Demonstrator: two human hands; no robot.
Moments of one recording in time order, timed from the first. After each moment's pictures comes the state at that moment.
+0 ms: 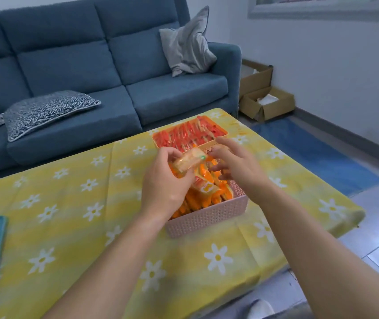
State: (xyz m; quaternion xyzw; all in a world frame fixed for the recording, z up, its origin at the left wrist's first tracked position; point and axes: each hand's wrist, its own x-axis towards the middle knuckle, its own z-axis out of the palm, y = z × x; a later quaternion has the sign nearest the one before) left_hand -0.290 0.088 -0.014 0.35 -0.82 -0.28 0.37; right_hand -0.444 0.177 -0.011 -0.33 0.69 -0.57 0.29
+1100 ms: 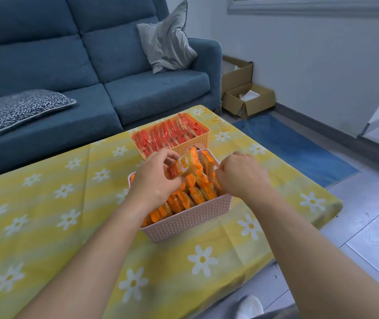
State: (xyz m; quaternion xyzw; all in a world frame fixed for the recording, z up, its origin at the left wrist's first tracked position) left_hand -0.318 0.061 -0.029 0.29 -0.89 -0.26 0.22; right_hand -0.476 0.189 -0.041 -0.38 0.91 -0.13 -0.01
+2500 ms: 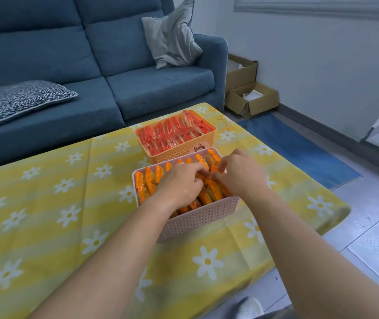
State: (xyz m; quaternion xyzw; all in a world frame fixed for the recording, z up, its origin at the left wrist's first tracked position) left_hand -0.352 0.063 -0.051 0.26 -0.94 -0.23 0.06; right_hand -0.478 0.169 -0.053 -0.38 0.91 -0.18 0.02
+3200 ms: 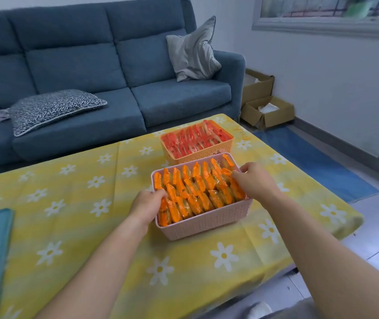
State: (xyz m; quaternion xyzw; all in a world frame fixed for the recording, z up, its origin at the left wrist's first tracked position) left_hand -0.239 0.042 -0.059 0.56 -0.61 -0.53 0.18; right_hand -0.449 0.179 -0.031 -0.27 0.88 -0.34 0.20
